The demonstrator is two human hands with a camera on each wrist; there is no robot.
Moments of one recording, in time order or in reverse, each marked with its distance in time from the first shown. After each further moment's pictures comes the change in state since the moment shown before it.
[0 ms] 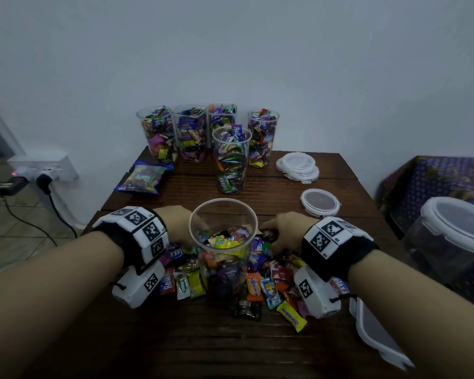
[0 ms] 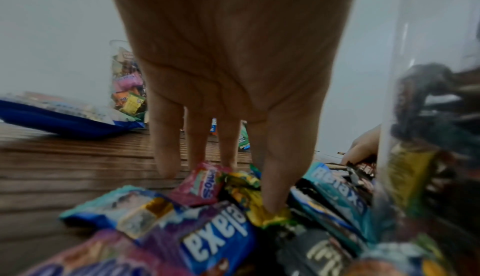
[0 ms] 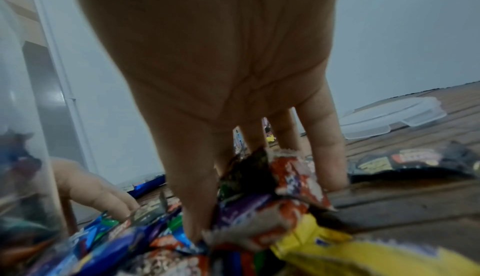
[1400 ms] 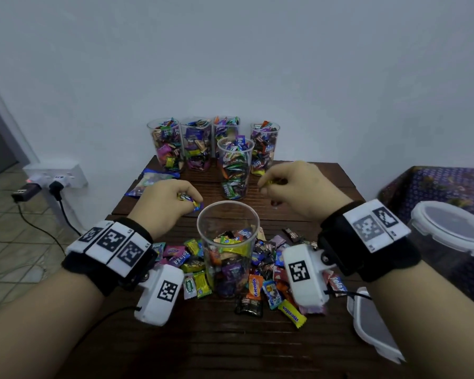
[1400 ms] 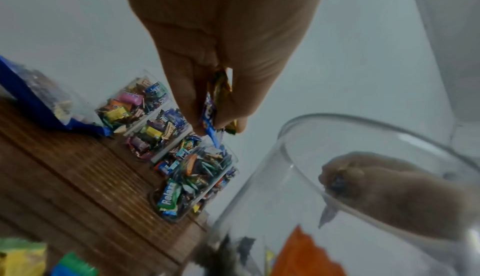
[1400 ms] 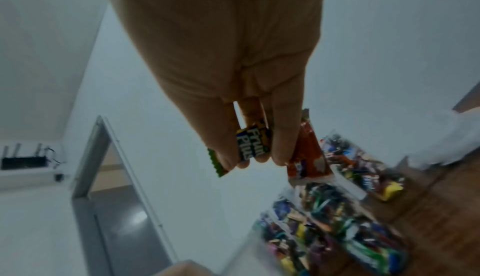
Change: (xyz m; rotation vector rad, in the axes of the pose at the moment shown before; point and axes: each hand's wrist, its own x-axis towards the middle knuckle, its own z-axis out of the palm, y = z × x) left_hand -0.080 0.018 -0.024 -0.706 0.719 -0.056; right_hand -0.077 -0.025 -0.049 0.621 0.696 -0.259
